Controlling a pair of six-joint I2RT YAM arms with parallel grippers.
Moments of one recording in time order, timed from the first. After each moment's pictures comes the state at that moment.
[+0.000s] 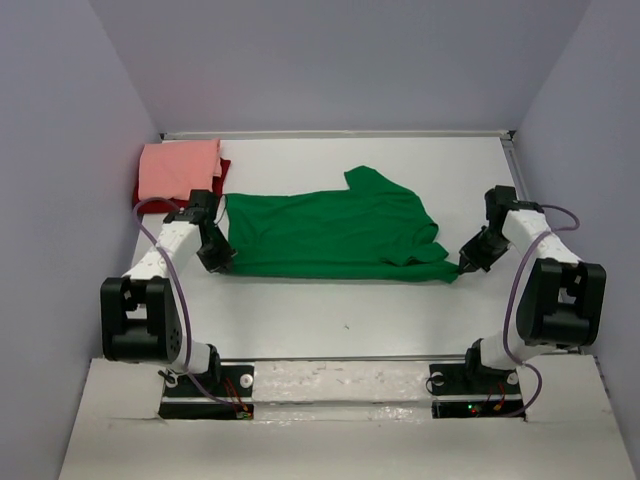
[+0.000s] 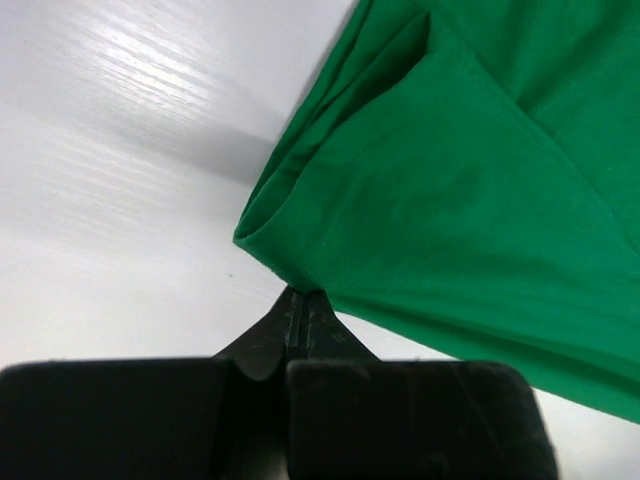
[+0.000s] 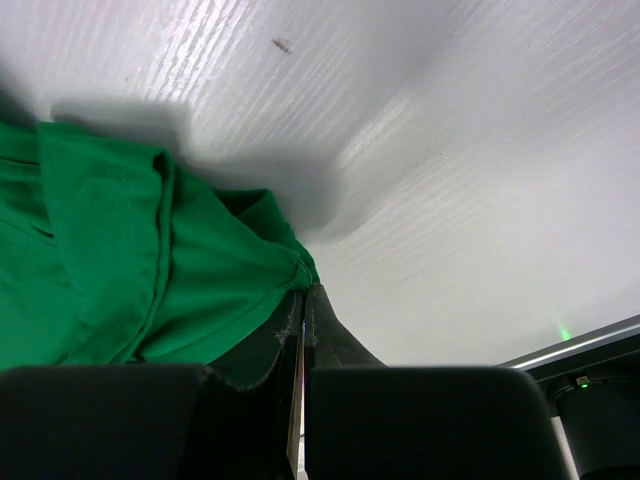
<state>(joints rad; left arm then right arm) -0.04 1.43 0.94 -0.80 -0.03 -0.59 -0.13 1.51 1.03 -0.97 0.00 0.78</state>
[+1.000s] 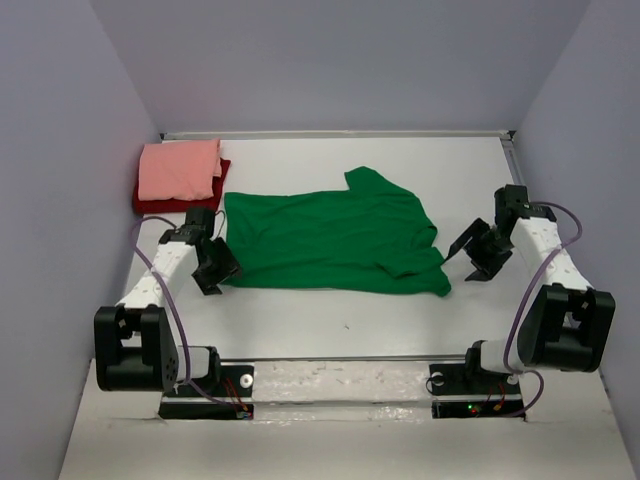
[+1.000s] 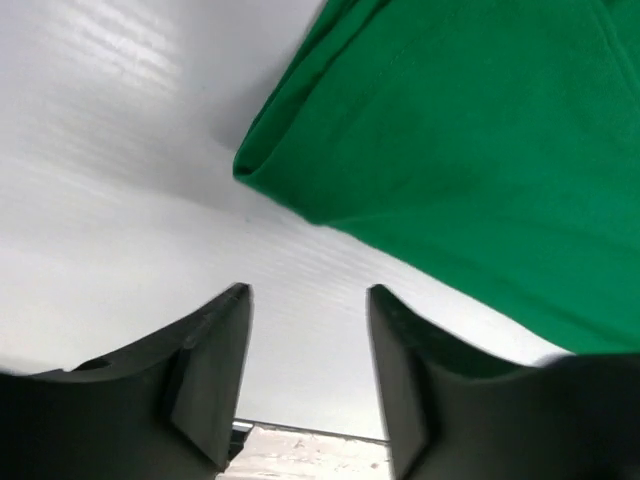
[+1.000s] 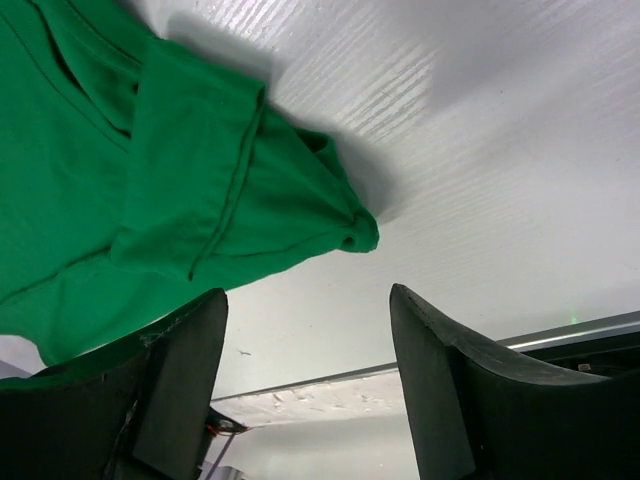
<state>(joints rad) -0.04 1.32 0.81 -0.80 0.01 -0.62 -0.16 1.38 1.02 -1.02 -0.19 0.67</state>
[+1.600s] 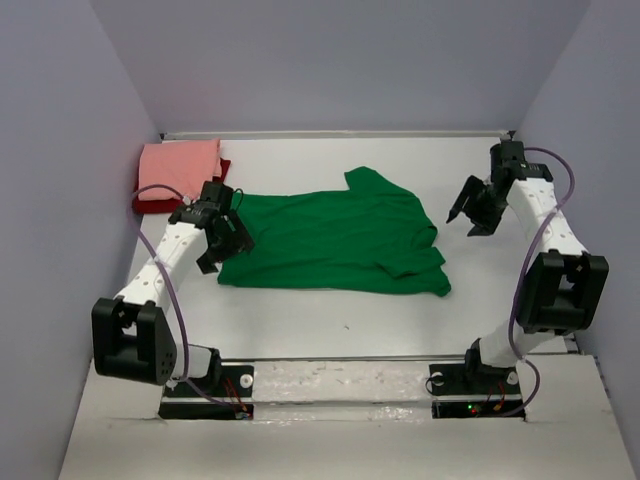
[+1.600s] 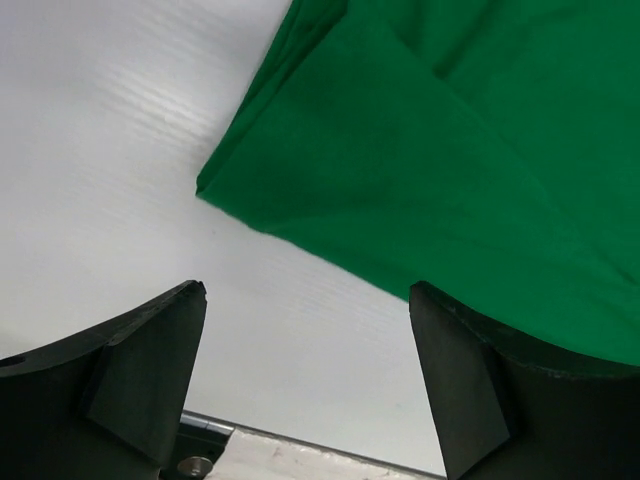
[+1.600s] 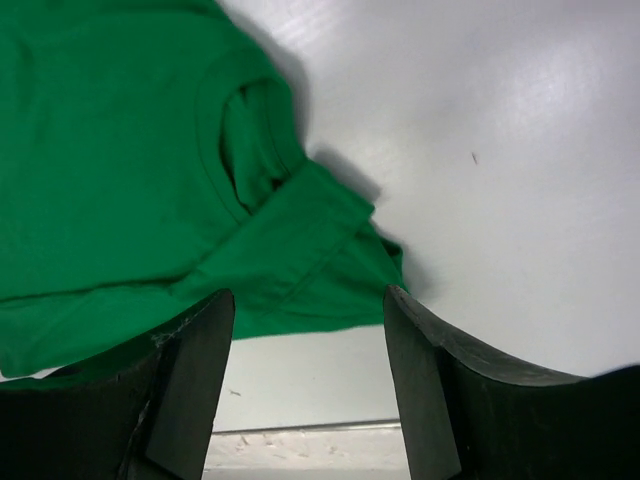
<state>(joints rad) -0.19 1.30 0.99 -0.91 -0.15 -0.72 -0.10 1.57 1.37 -1.03 -0.13 0.50</state>
